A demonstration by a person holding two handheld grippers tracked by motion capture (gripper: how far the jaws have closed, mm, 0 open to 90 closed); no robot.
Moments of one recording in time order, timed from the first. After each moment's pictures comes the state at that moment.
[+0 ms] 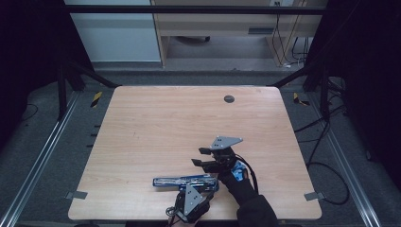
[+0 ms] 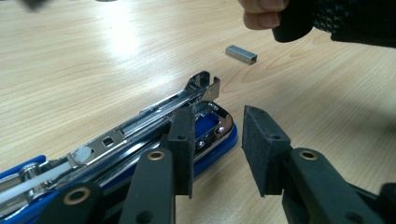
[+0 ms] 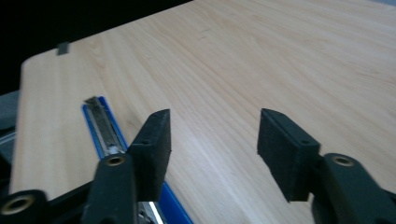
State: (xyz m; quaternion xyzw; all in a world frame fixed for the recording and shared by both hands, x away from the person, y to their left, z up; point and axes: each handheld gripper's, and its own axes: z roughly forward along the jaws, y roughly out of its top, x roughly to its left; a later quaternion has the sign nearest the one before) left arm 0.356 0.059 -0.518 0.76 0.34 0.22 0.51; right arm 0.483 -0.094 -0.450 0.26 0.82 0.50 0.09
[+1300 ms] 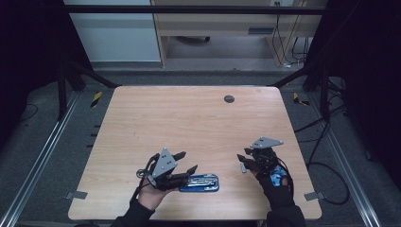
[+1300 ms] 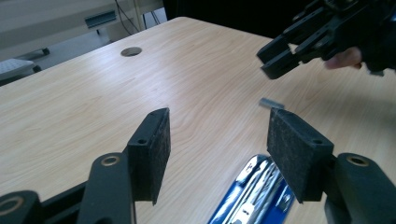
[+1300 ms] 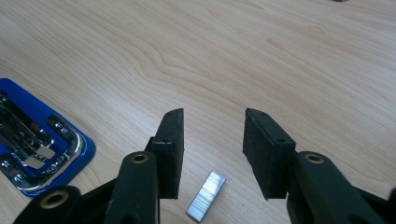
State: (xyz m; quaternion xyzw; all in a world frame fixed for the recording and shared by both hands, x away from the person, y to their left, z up) left arm 0.416 0.133 -0.417 0.80 0.27 0.22 0.50; right arm 0.470 -0.203 -0.447 0.40 0.81 0.38 0.19
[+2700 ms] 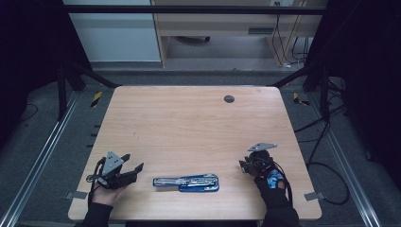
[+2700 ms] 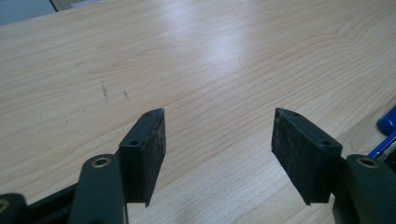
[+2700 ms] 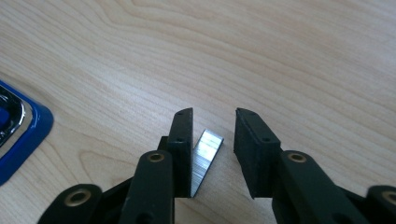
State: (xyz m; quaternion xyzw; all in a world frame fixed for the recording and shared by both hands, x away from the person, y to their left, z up) left arm 0.430 0.274 -0.469 0.77 0.41 0.27 0.41; right arm 0.477 -0.203 -0.483 0.46 0.81 0.32 0.16
